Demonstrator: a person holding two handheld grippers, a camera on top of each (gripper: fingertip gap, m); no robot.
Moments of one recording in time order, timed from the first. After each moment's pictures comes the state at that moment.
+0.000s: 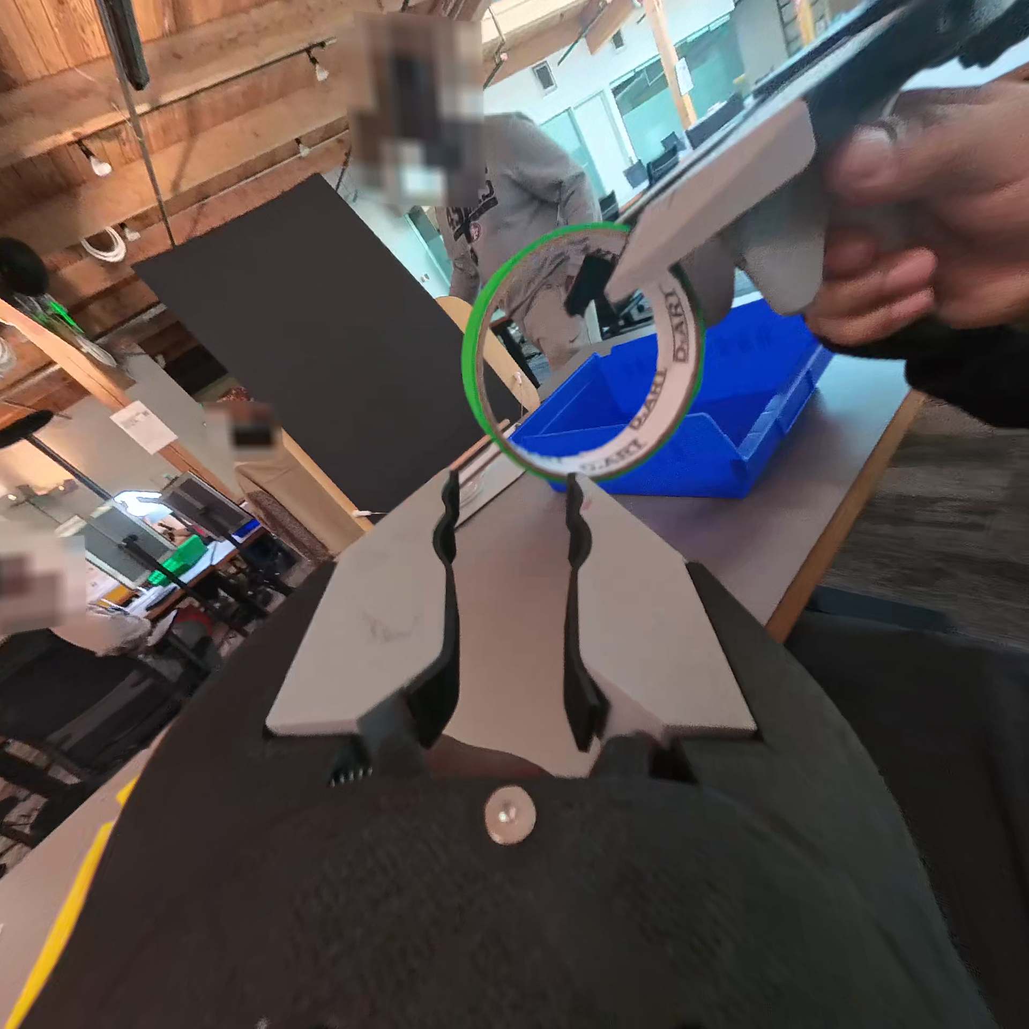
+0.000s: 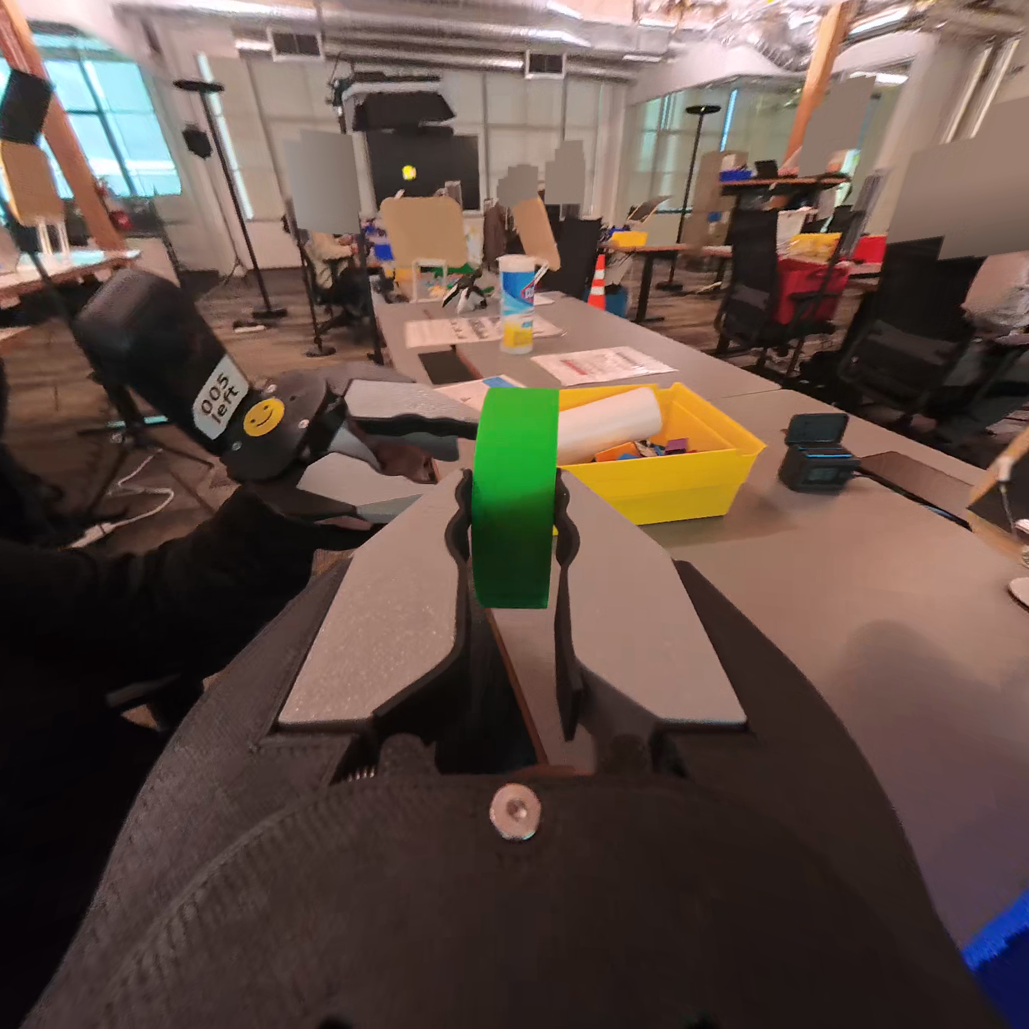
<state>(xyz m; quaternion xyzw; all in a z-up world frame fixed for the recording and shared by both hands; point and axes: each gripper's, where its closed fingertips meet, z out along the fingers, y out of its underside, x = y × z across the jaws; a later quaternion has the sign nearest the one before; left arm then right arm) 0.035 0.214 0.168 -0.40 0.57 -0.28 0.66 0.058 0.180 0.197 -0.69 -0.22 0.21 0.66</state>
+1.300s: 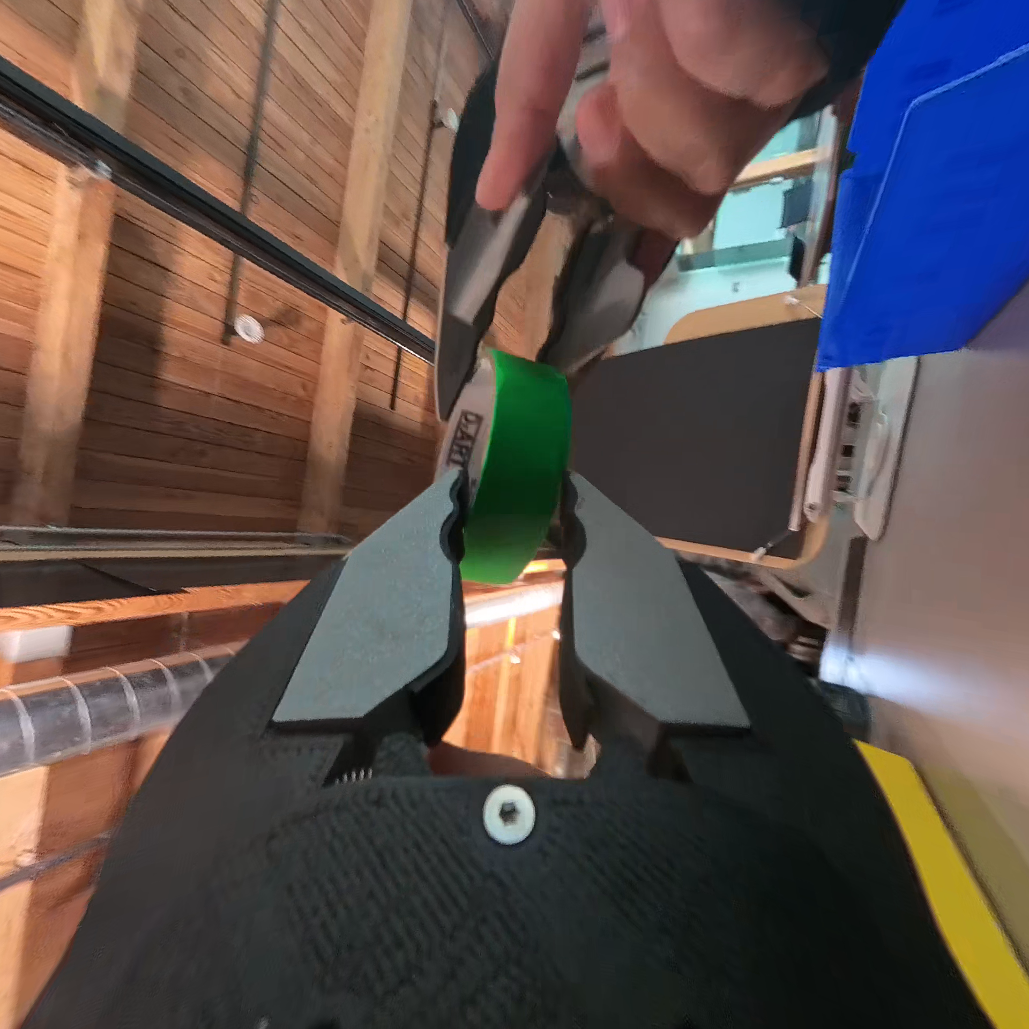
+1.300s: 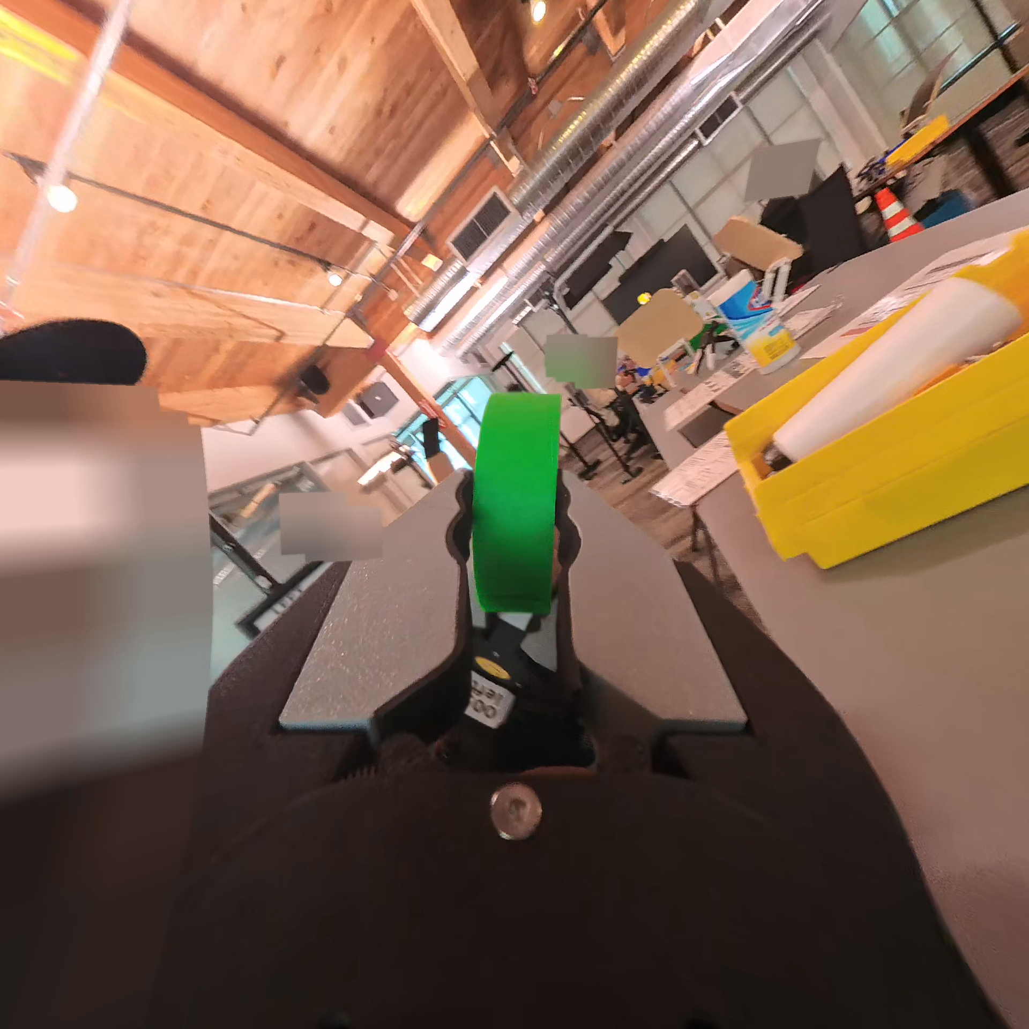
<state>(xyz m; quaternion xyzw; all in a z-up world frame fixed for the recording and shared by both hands) 0.038 0.188 0.173 -0.02 0.52 0.19 0.83 0.048 0.196 0.198 -0.59 -0.05 0.60 0.54</state>
